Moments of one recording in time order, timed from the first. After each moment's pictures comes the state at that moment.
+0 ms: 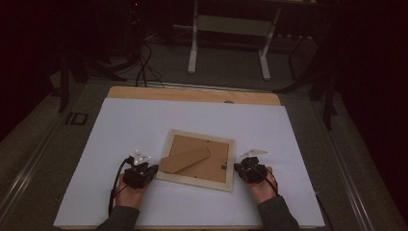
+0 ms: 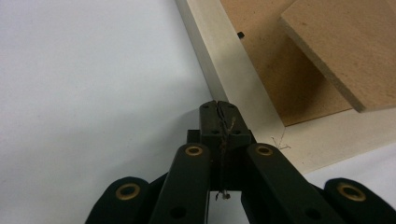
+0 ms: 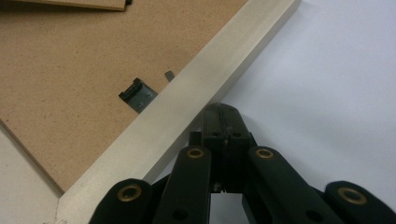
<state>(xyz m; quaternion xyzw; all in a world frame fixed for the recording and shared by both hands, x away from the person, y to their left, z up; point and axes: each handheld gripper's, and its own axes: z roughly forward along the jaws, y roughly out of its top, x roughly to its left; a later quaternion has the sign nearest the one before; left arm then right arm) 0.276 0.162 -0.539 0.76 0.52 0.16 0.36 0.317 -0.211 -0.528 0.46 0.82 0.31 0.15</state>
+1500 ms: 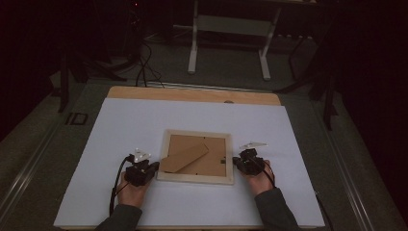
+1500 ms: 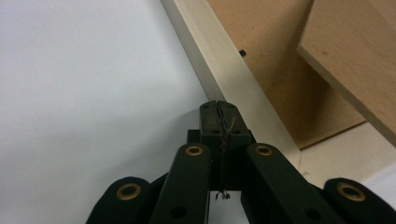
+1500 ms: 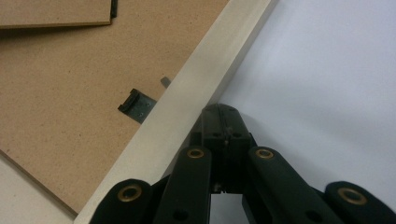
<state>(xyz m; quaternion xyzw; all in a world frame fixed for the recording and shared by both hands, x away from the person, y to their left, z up) 0.285 0.161 -0.542 0.75 0.53 0.16 0.37 0.343 -0.207 -0.528 0.48 0.81 0.32 0.14</state>
